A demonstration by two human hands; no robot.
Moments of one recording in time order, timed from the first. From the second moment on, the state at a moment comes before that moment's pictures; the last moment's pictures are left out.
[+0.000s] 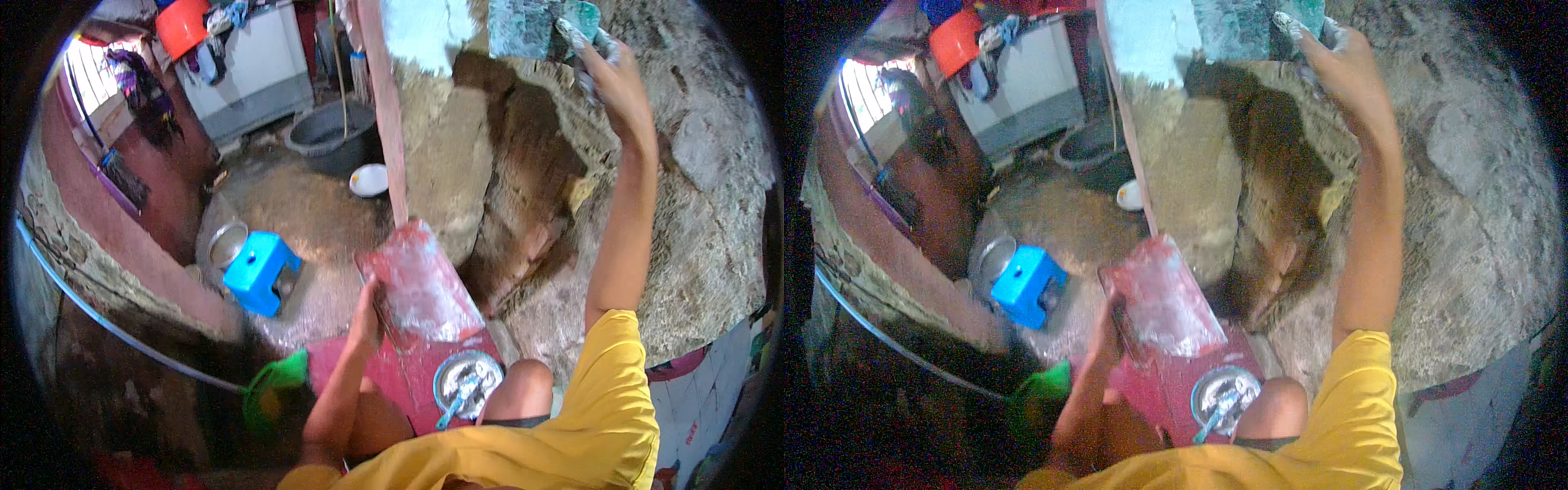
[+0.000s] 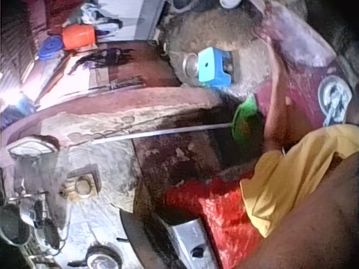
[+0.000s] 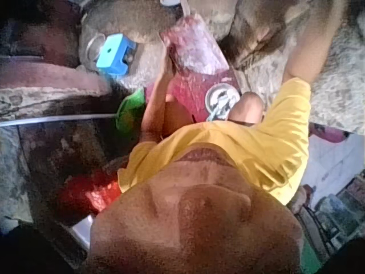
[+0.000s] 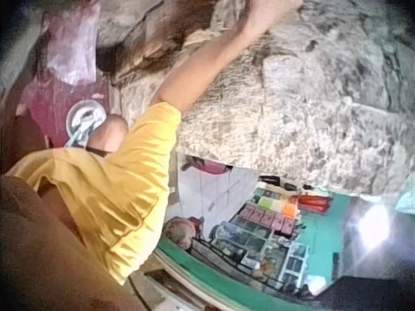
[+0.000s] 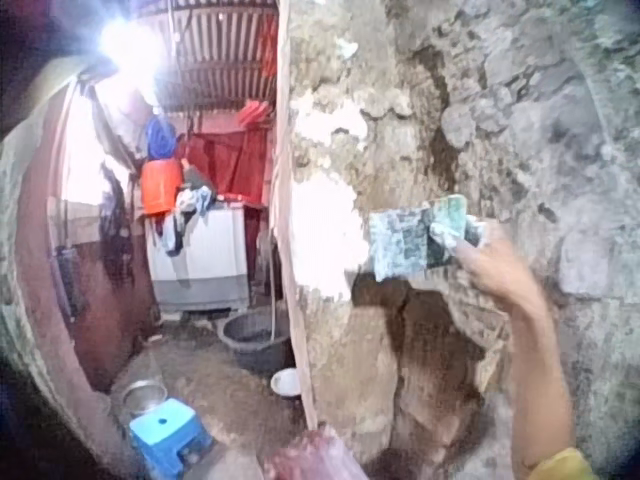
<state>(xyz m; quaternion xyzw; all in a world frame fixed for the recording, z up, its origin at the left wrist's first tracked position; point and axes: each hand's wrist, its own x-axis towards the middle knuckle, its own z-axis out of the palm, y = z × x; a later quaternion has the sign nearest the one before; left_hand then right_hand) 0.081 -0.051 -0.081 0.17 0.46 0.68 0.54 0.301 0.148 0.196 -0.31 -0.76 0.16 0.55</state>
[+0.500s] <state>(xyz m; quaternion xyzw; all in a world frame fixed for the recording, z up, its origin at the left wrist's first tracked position) 0.057 -0.068 -0.062 0.18 0.46 0.71 0.50 0.259 0.131 -0.043 -0.29 -0.63 0.72 0.02</state>
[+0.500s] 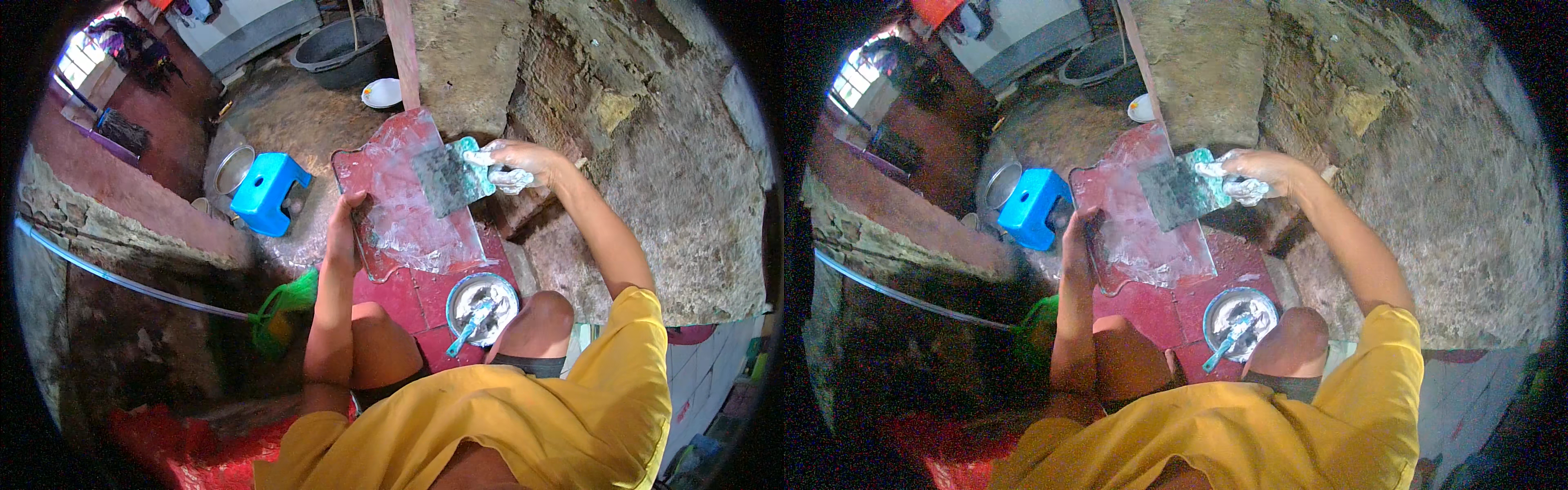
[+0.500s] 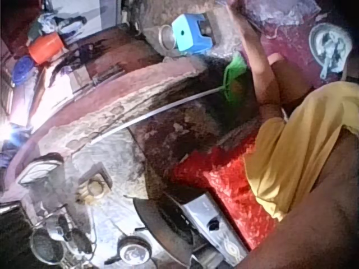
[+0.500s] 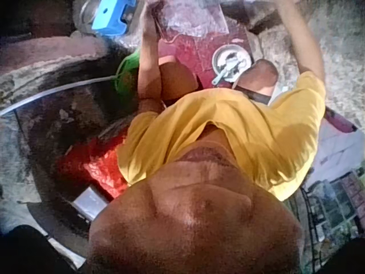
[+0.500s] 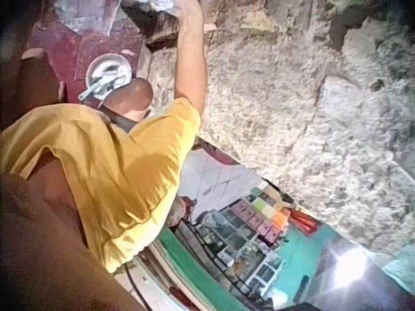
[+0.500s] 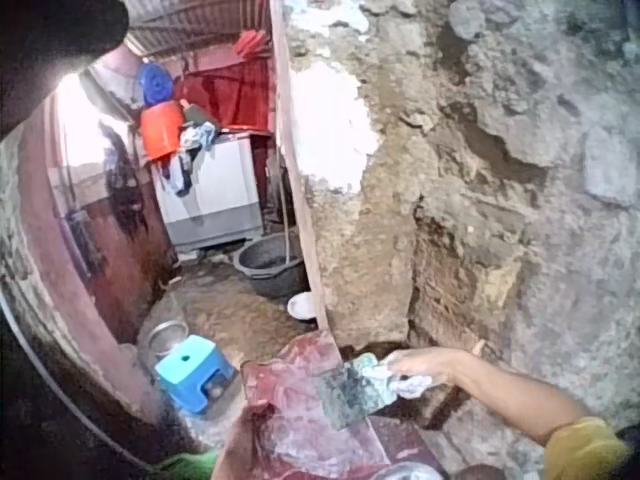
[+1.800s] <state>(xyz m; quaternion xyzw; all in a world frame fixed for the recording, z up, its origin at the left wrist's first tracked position) 0.038 -0.078 -0.072 0.09 0.43 0.79 0.43 0.291 0.109 0.186 -0.18 -0.85 -0.13 0.47</state>
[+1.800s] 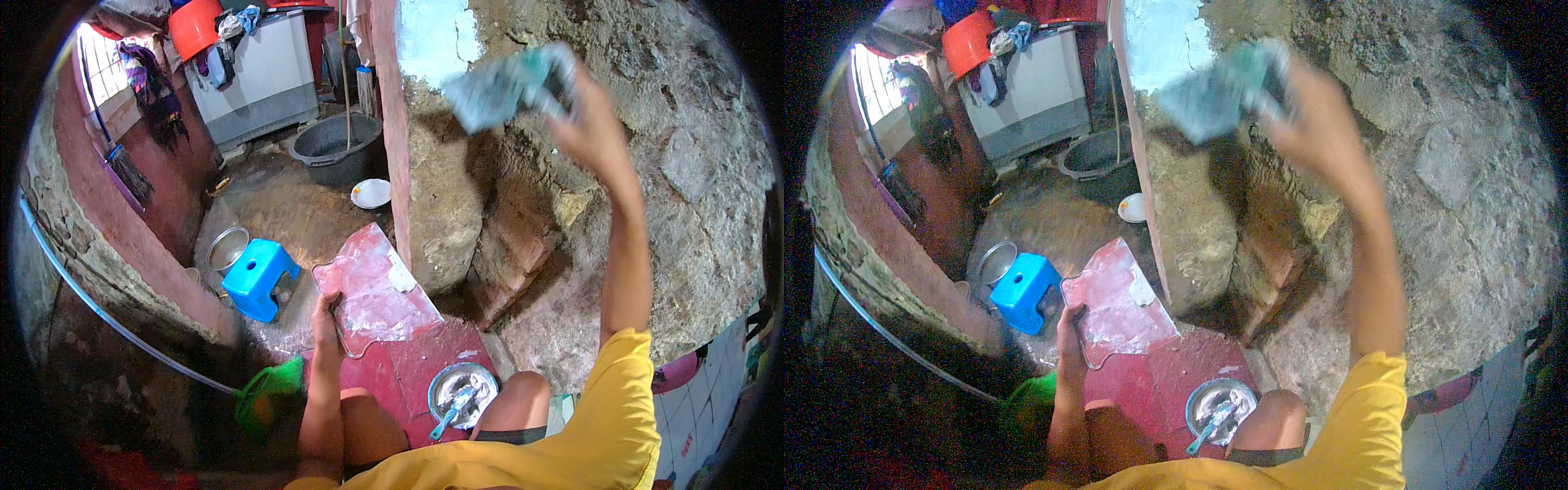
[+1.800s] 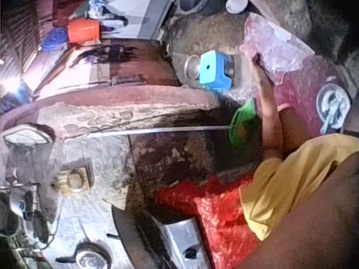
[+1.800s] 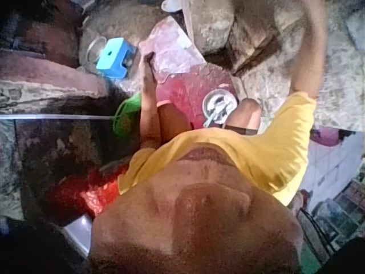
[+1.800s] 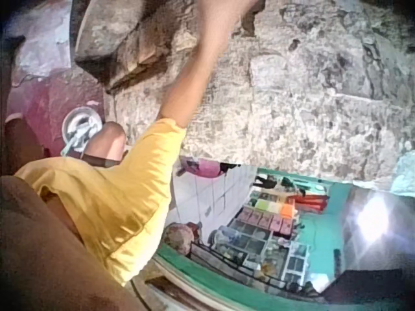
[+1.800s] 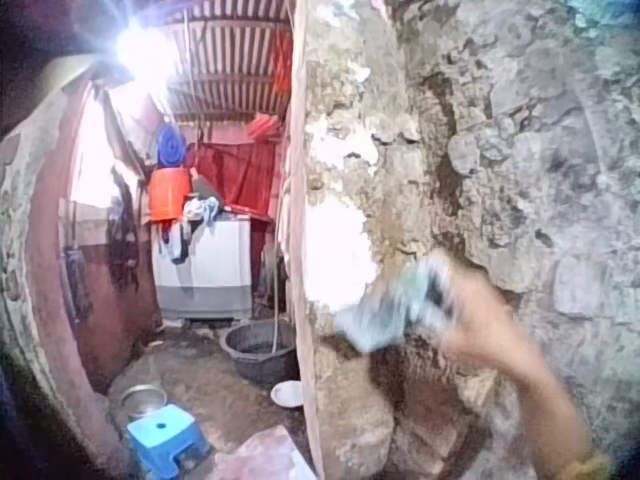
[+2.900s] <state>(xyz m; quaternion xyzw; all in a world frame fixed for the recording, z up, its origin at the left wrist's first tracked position) -0.024 -0.110 -0.094 0.09 0.36 0.88 0.31 0.297 0.040 -0.287 -0.22 -0.93 0.17 -0.22</state>
